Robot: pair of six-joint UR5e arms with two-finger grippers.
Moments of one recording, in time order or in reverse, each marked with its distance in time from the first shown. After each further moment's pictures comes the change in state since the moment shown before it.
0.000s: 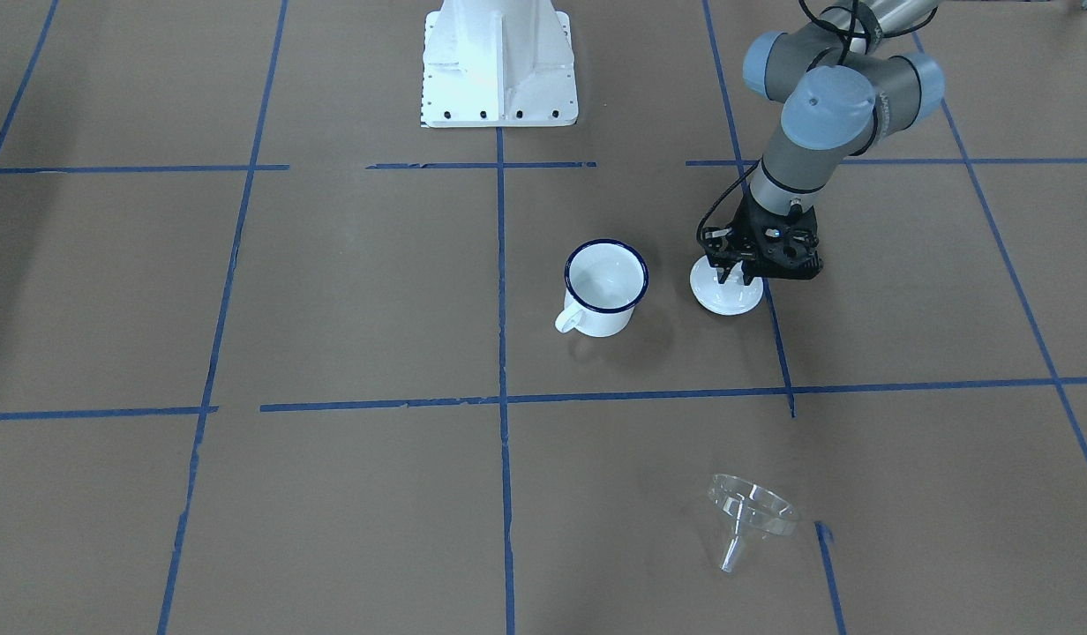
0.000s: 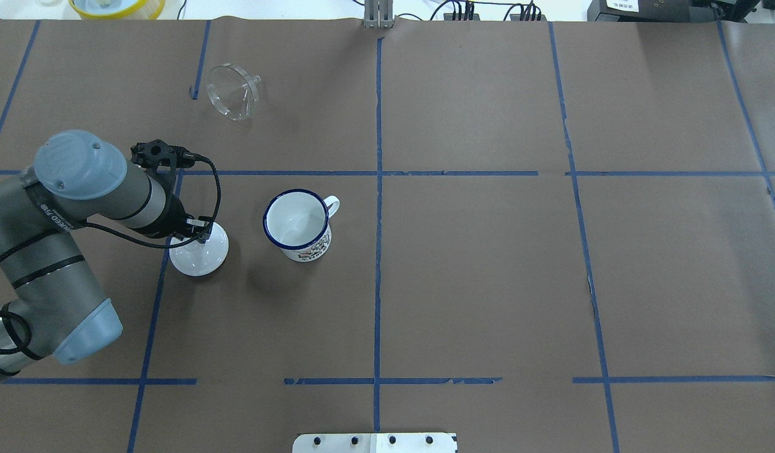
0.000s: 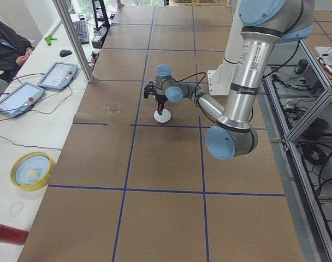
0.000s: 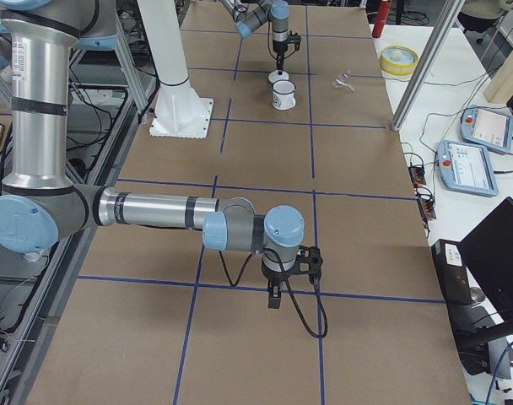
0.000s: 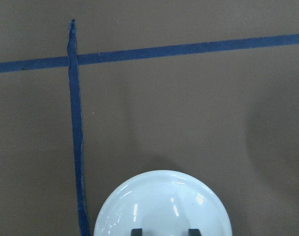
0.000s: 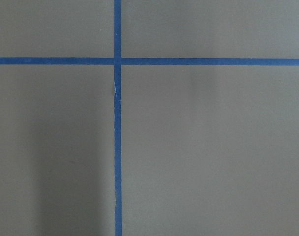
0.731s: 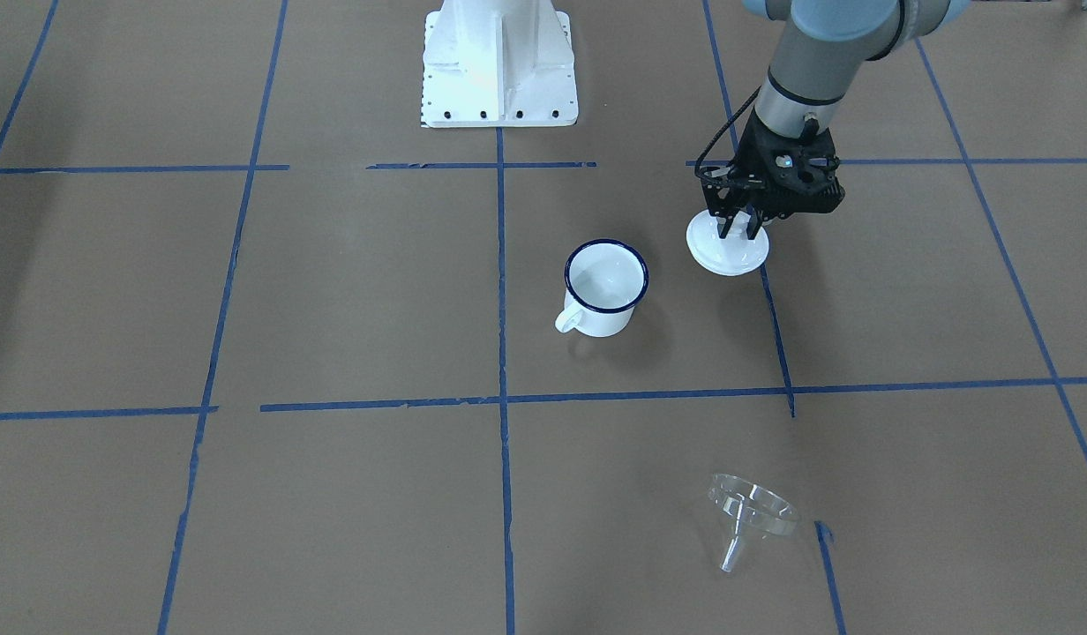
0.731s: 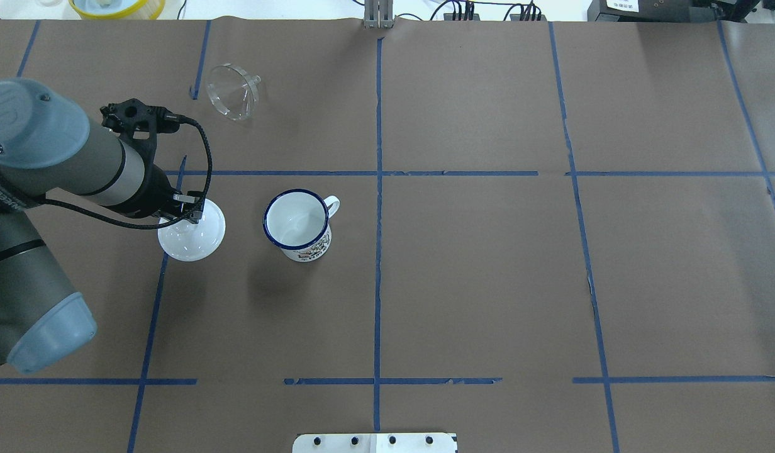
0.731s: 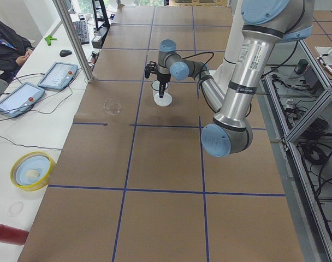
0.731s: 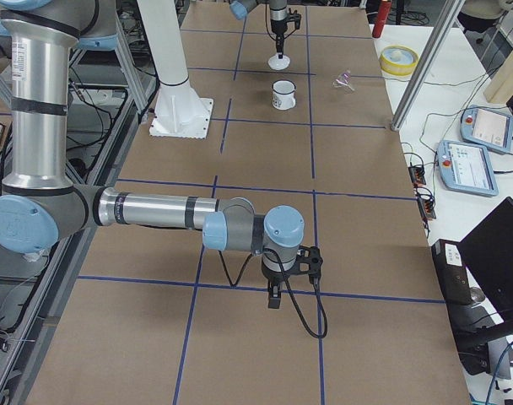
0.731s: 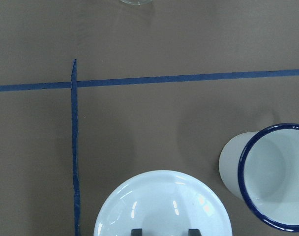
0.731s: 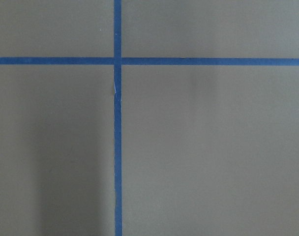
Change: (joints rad) left arm -0.048 -0.018 -0.199 0.189 0.001 -0.005; right arm 0.000 0.000 0.000 0.000 0.000 0.000
